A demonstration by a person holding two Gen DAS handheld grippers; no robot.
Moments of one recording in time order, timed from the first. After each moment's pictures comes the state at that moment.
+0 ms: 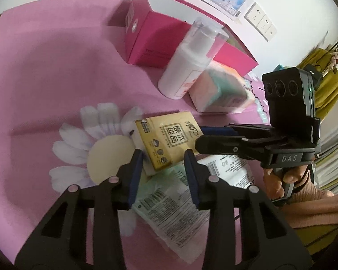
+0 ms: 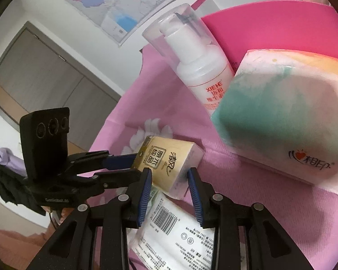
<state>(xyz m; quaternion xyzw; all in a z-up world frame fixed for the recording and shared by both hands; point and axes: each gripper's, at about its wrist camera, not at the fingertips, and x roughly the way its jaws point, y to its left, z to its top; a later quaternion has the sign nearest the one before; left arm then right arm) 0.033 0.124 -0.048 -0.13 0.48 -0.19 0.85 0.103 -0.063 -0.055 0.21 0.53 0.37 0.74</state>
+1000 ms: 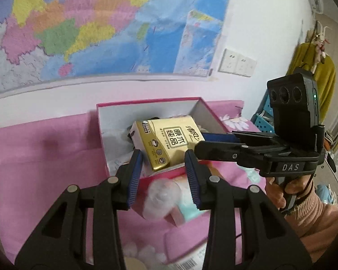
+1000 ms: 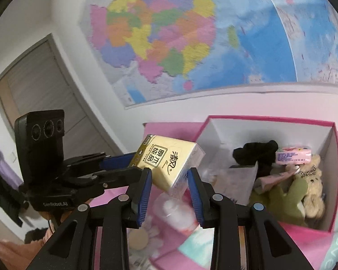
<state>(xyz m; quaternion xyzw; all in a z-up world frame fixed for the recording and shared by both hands) 0.131 0.079 0.087 -0.04 0.35 -0.21 0.91 0.199 -0.124 0.056 0.20 0.38 0.33 0.84</state>
